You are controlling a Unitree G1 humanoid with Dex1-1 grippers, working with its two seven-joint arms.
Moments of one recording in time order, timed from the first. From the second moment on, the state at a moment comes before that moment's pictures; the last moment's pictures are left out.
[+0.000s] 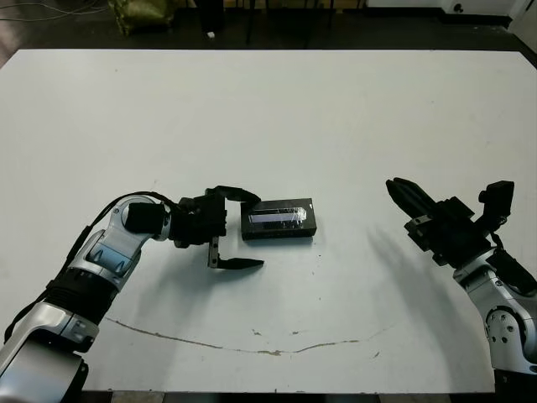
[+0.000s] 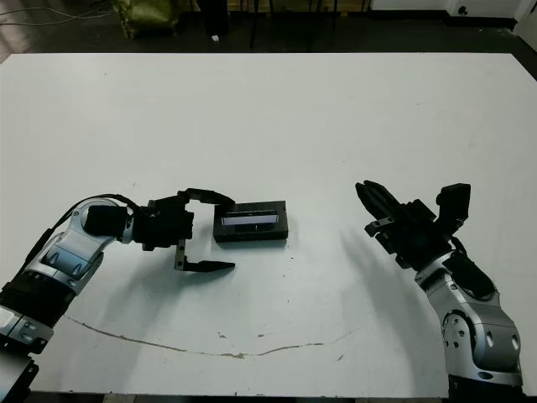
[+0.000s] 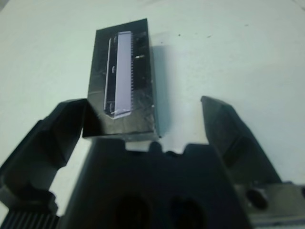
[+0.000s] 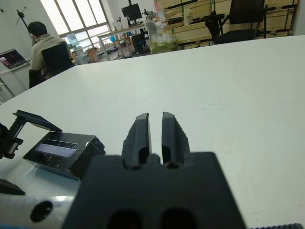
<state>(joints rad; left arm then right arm) -0.52 0.52 -0.37 0.38 -0.02 -0.23 -1.09 -0.09 -0.39 -0.21 -0.16 0.52 0.38 0.51</state>
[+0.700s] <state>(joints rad) -0.48 0.47 -0.30 0.45 -0.03 -0.24 -0.91 -0.09 -0.39 -0.21 -0.16 0.52 0.38 0.51</state>
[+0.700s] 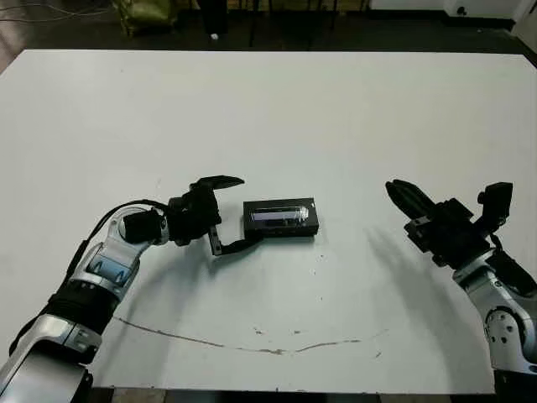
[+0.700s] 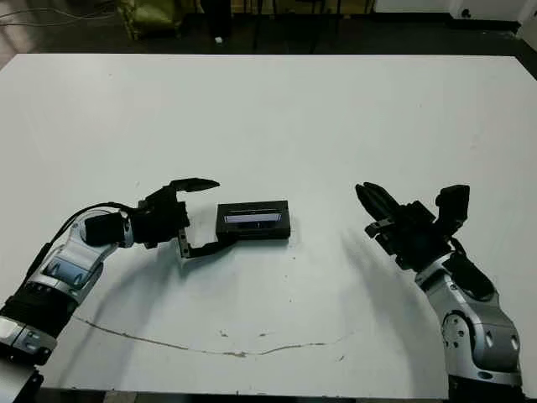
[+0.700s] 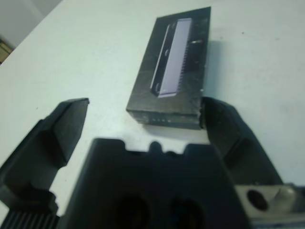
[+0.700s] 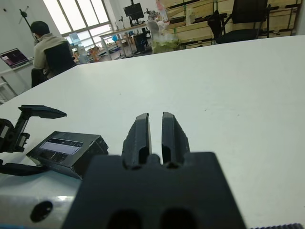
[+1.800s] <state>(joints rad) -0.37 0.73 -0.04 0.23 -0.20 -0.09 -0.97 -0.08 -0.39 -0.21 -0.17 0.53 0.38 0.50</state>
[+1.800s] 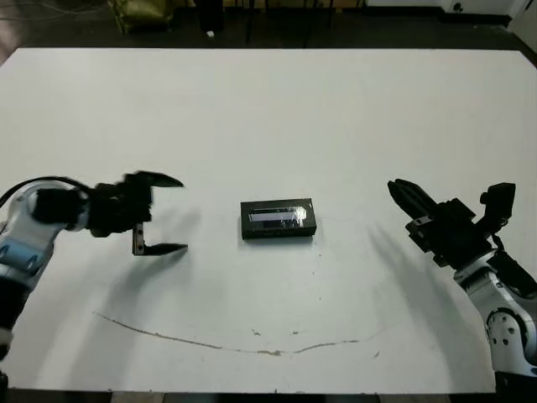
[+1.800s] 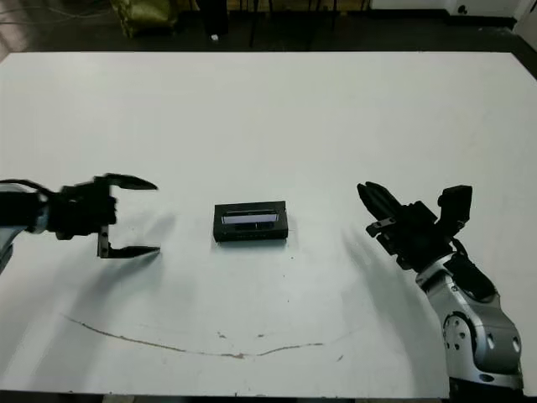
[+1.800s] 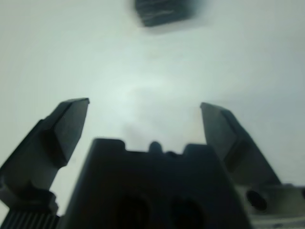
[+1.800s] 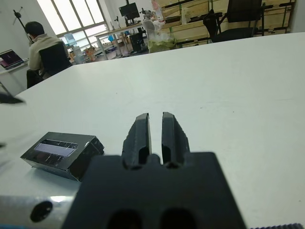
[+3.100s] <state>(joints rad) -0.32 0.06 -0.29 0.03 -0.11 0.38 -0.25 -0.08 -0.39 -0.19 -0.17 0.52 0.37 0.48</state>
